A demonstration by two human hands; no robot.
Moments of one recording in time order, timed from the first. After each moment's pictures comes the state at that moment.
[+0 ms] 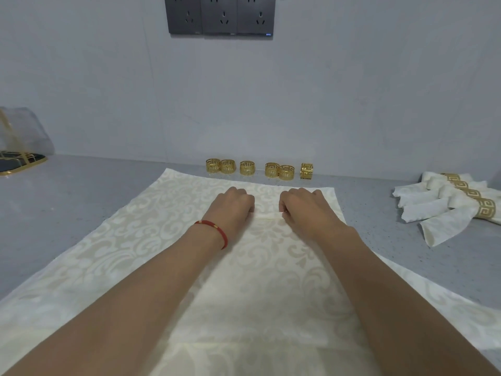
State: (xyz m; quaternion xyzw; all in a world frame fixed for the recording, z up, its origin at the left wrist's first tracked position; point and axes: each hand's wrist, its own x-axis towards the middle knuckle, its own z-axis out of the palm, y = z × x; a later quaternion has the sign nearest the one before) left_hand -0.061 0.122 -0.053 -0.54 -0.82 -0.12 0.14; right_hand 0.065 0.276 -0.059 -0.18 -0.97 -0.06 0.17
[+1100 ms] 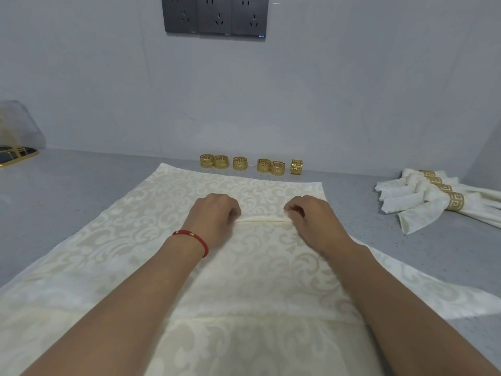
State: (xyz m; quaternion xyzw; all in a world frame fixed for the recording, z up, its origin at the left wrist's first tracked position) left_hand -0.041 0.082 -0.057 -0.49 -0.84 -0.19 0.11; right_hand 0.122 0.261 -0.067 -0.22 -0.93 0.15 0.24
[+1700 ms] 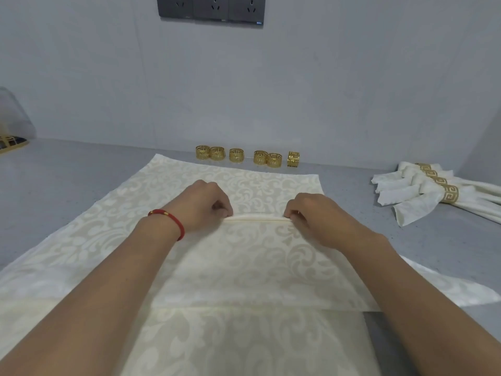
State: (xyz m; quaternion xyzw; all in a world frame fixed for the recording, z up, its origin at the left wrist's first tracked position) left_hand -0.050 0.059 -0.033 -0.53 -0.82 -0.21 -0.03; right_hand 0.143 0.253 -0.047 -0.16 -0.98 0.04 0.12
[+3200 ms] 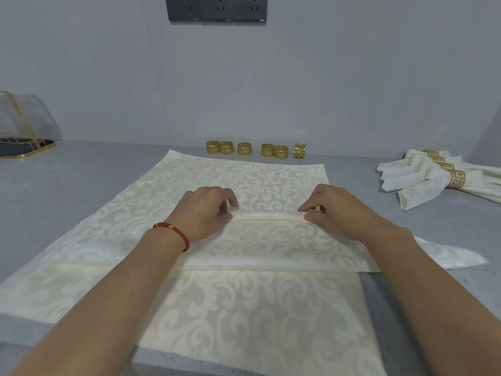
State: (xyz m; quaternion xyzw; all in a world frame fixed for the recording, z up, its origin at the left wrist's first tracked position) left_hand -0.016 0.026 -0.043 -0.50 -0.85 -0.16 0.04; right_hand 0.180 0.253 -0.044 -0.18 -0.97 0.13 0.12
